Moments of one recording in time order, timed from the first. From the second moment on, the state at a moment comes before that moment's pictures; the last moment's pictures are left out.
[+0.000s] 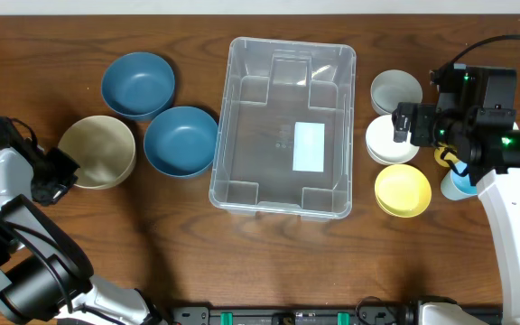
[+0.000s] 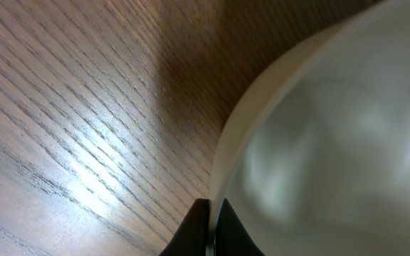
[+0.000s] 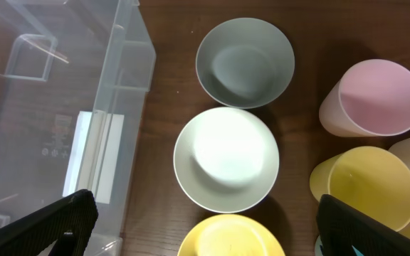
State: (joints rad) left arm 0.64 1.80 1.19 -0.78 0.14 -0.28; right arm -0.03 1.34 1.23 -0.80 -0.12 0.05
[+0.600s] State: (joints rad) left arm 0.67 1.59 1.28 -0.89 0.14 -0.33; right arm -0.03 1.34 1.23 -0.80 -0.12 0.05
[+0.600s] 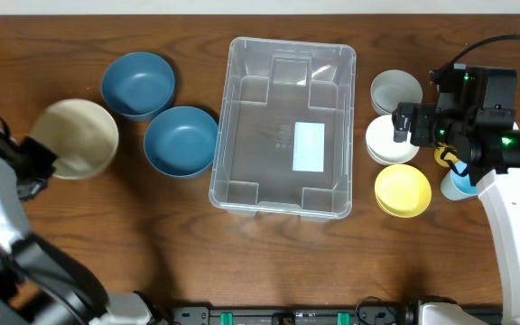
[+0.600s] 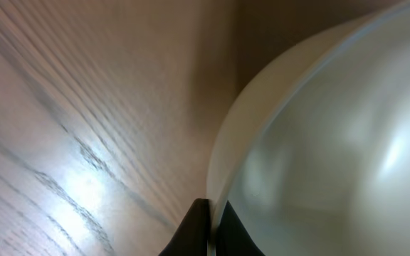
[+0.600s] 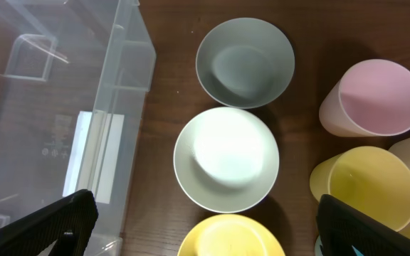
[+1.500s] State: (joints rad) left arm -0.29 1.33 1.30 -0.32 0.23 -0.35; right arm -0.03 1.34 1.23 -0.80 -0.12 0.05
